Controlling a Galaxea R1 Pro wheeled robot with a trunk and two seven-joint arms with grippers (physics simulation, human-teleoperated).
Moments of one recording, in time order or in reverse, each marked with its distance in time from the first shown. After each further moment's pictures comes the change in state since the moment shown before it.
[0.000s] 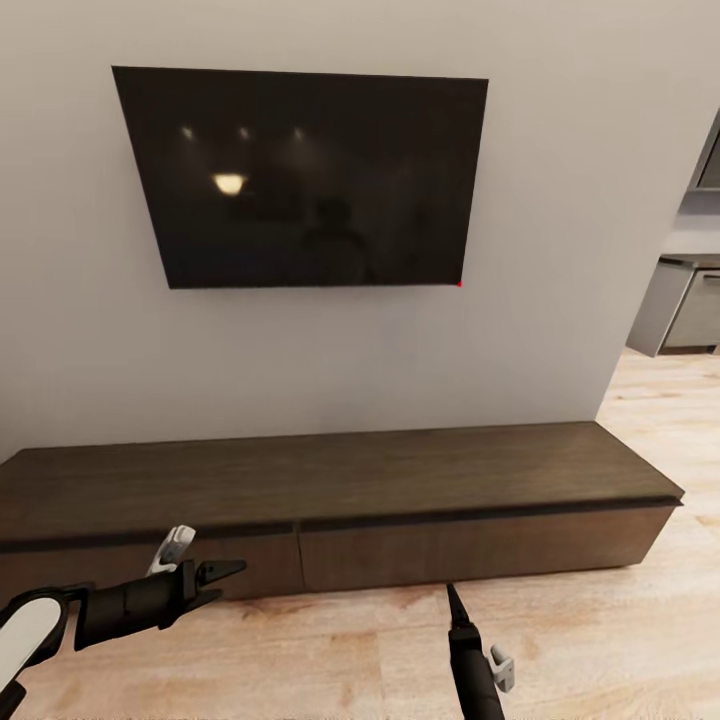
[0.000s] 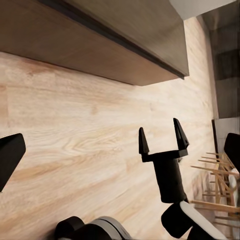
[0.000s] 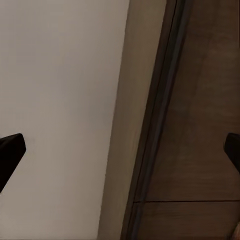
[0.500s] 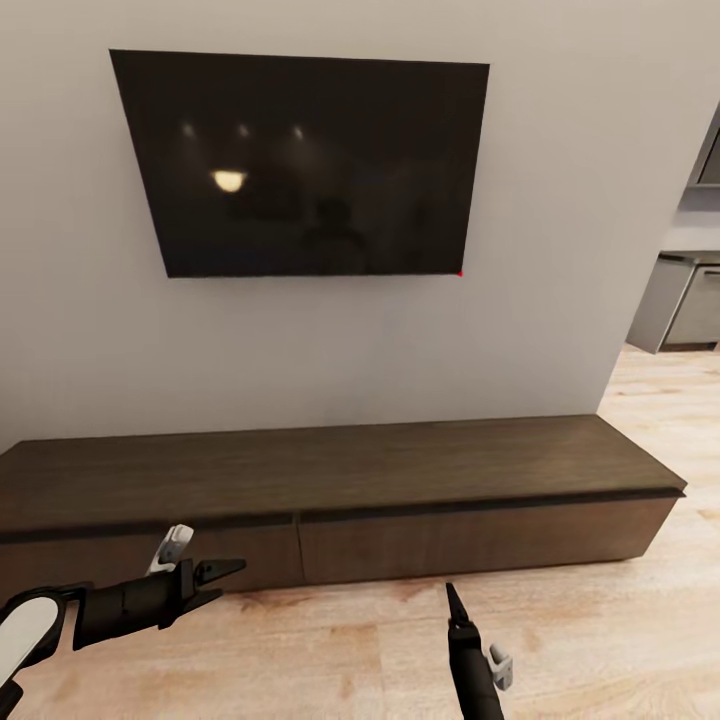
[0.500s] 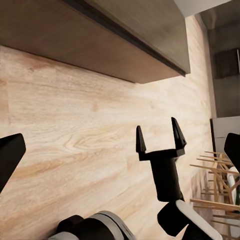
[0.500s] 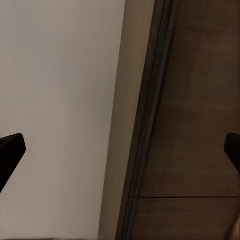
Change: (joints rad) left arm 0.000 0.011 -0.005 0.000 0.026 0.000 0.000; right arm 0.000 0.000 0.000 0.000 -0.005 0.019 0.025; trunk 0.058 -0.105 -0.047
